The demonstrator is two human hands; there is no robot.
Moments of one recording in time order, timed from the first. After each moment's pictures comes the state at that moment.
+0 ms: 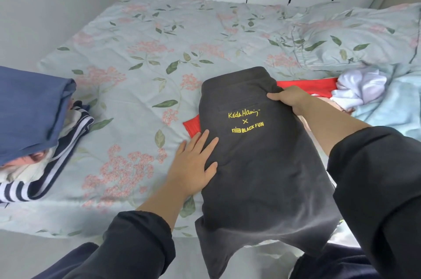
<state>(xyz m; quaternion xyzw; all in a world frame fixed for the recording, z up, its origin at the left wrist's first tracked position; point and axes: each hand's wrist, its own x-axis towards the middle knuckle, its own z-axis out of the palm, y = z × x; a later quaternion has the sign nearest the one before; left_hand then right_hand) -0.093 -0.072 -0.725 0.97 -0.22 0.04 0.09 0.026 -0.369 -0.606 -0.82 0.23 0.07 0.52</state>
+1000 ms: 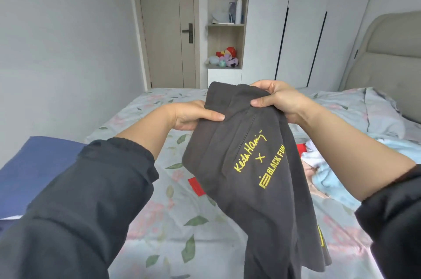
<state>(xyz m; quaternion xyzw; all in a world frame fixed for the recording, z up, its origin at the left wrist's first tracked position) -0.087 -0.073 -0.378 0.72 -0.25 -0.29 0.57 -0.127 -0.315 -0.356 -0.74 -0.18 0.01 0.64</state>
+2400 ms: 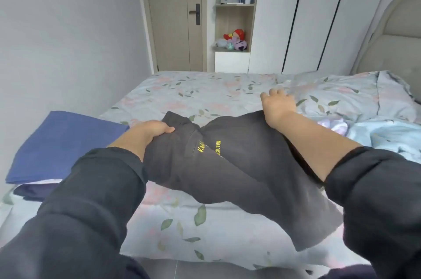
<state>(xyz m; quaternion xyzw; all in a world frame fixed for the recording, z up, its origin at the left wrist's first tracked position) -0.098 0.037 -0.476 0.88 0.14 -0.15 0.42 -0.116 -0.287 -0.435 -0.98 0.04 -0.13 -0.14</state>
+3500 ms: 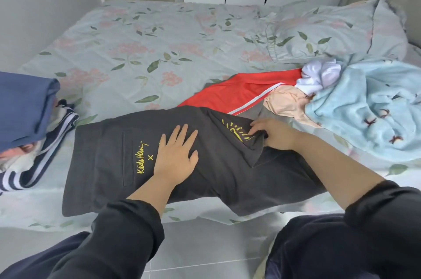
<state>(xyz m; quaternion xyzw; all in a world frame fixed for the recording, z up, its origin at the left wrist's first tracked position) -0.122 -0.085 -0.711 0.98 -0.18 0.06 0.03 -0.121 -0.389 -0.632 -0.97 -0.12 0.12 0.17</state>
